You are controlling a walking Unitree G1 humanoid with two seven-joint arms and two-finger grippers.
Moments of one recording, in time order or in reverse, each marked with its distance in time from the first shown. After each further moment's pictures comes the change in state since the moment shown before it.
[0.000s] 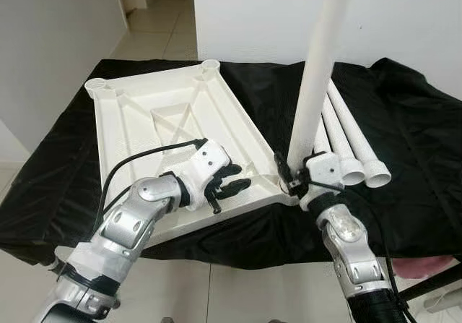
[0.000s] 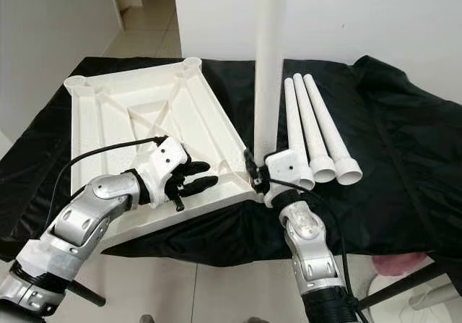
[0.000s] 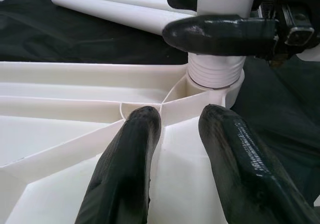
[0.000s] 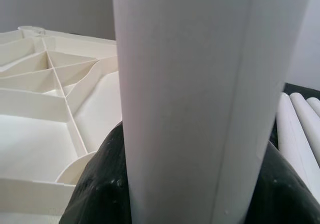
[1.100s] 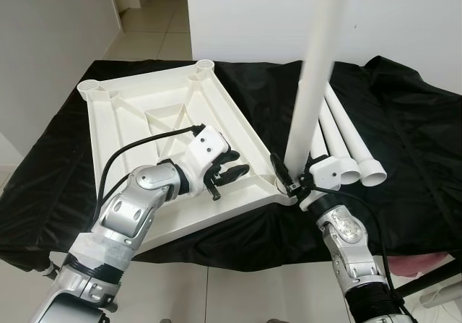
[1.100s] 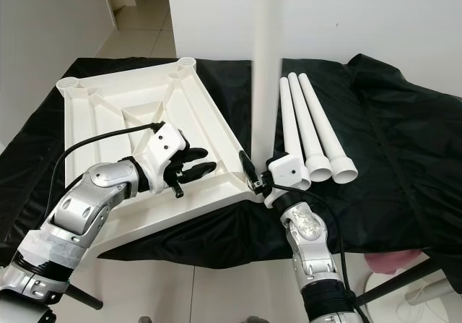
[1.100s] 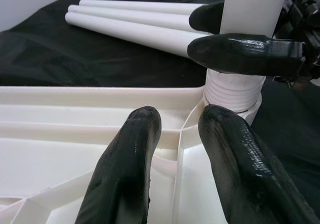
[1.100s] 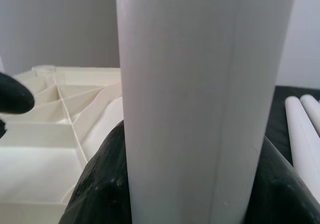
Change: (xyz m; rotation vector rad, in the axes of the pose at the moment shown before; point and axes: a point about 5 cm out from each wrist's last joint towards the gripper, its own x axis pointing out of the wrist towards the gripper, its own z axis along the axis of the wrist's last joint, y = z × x) left arm 0.000 0.013 0.012 0.033 -0.022 0.052; right arm 0.003 0.000 -0.015 0.173 -0.073 0.018
